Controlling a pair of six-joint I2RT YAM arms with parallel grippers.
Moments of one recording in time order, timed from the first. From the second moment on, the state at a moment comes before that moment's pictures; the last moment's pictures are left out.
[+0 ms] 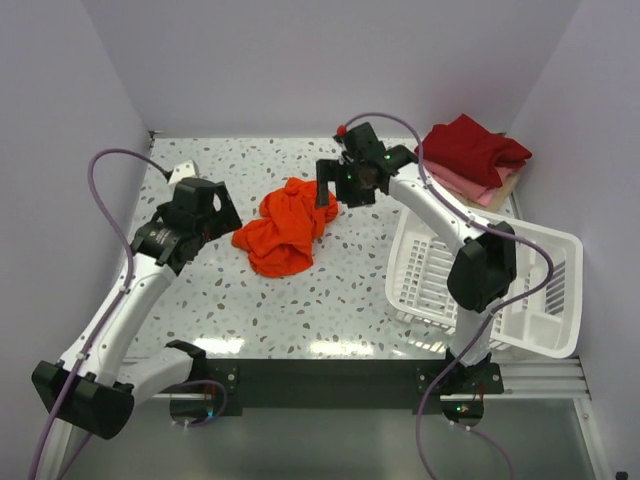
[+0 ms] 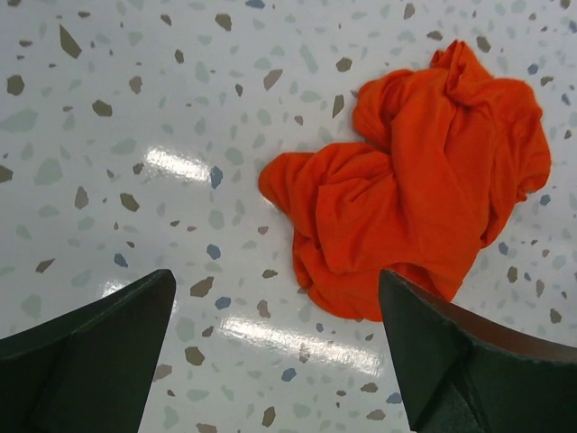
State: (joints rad) left arm -0.34 1.05 1.13 -0.79 -0.42 -0.58; right arm 0.57 1.91 1.89 -0.85 -0.13 0.44
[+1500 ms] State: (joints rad) left arm -0.37 1.53 0.91 -0.37 -0.04 -0.65; right arm 0.57 1.64 1.32 -0.76 -0.16 0.50
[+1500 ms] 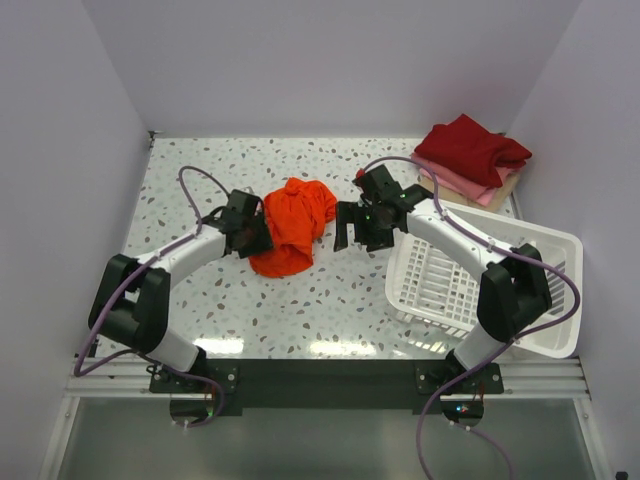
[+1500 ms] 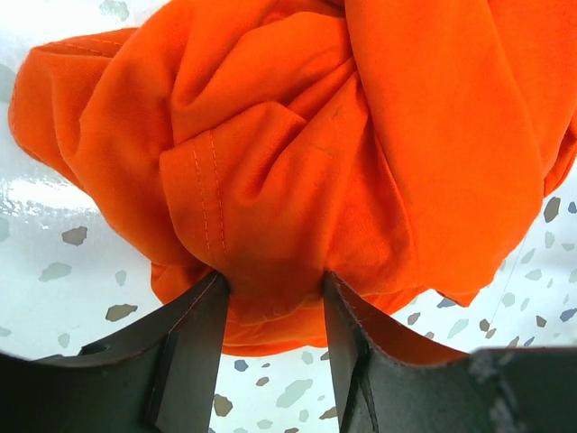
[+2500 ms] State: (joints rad) left arm -0.41 1.54 0.92 -0.39 -0.07 -0.68; right arm 0.57 1.64 1.32 -0.77 -0.16 0.50
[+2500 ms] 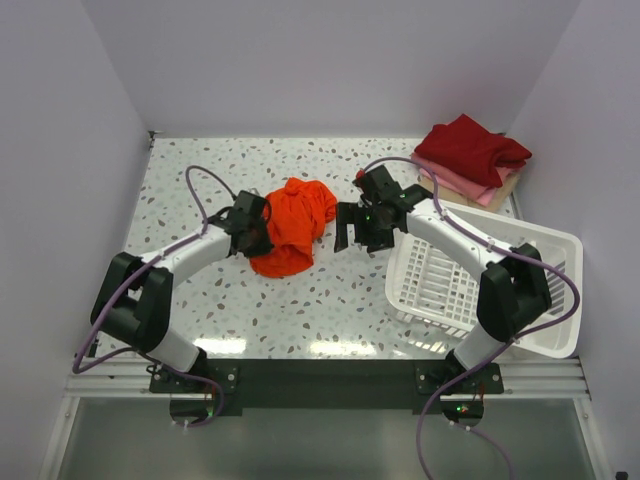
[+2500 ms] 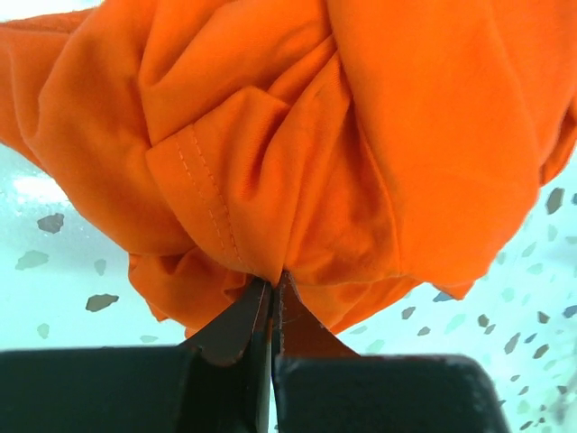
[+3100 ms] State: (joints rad) left arm -0.35 1.49 1.36 -0.54 -0.07 -0.67; right arm 0.70 1.87 1.41 -0.67 -0.23 0.52
